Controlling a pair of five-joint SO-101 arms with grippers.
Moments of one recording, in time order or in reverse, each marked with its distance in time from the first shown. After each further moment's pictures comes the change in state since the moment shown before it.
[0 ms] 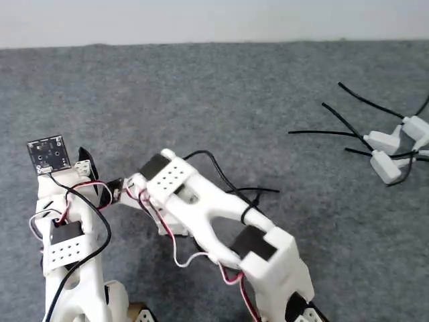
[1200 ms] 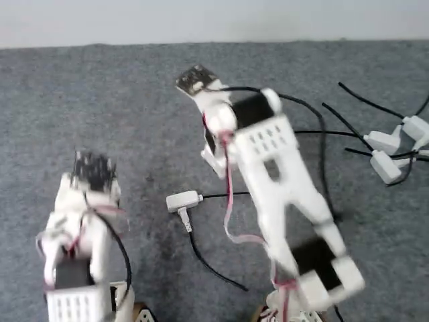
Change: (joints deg) left arm 13.0 -44.5 -3.3 45.5 -16.4; right arm 22.2 -32.2 -1.0 8.6 -23.9
